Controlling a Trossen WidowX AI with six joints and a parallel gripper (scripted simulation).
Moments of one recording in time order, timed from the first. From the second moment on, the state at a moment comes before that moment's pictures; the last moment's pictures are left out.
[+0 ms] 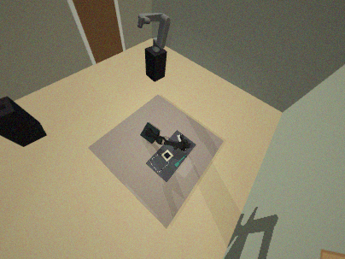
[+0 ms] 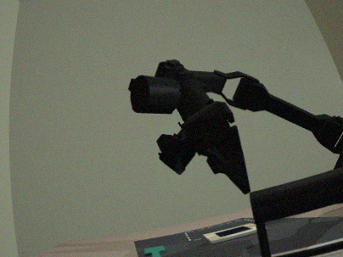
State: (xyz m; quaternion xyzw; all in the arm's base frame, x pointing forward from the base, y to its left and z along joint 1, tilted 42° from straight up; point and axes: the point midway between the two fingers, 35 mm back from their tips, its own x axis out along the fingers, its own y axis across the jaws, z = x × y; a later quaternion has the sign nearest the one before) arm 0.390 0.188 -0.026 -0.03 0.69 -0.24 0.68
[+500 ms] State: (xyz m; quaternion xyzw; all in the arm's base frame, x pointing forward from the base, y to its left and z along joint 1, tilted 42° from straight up) arm 0.342 0.291 -0.091 -0.07 0.54 -0.33 0.77
